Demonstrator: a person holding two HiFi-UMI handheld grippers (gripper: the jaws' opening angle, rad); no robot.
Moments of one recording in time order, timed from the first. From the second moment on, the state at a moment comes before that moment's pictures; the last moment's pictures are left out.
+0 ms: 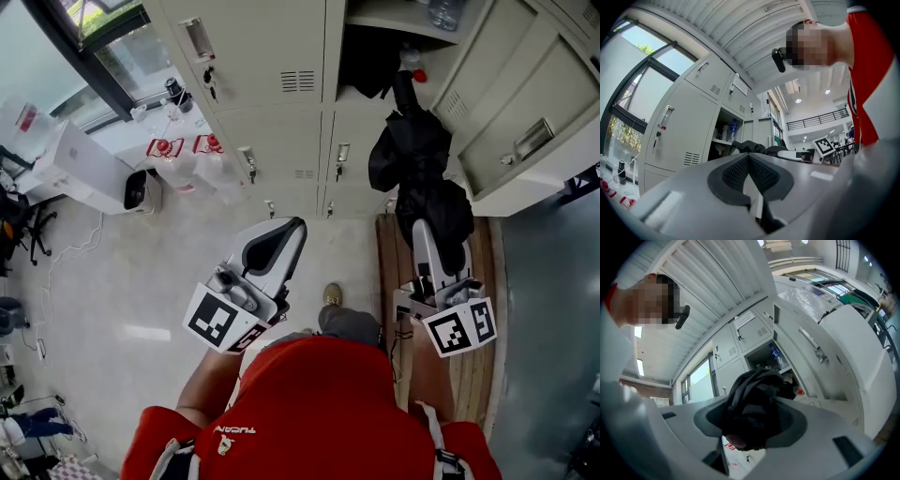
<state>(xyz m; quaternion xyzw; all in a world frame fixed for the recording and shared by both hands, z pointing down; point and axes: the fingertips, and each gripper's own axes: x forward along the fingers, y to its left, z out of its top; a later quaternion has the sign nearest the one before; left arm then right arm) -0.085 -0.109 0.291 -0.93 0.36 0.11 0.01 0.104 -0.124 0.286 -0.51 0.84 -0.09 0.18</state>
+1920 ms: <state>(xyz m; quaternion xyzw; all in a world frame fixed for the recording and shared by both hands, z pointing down) -0.058 -0.301 0.299 -0.94 0.33 0.10 -0.01 0.133 -0.442 0.330 -0.67 0.73 -0.05 0.11</state>
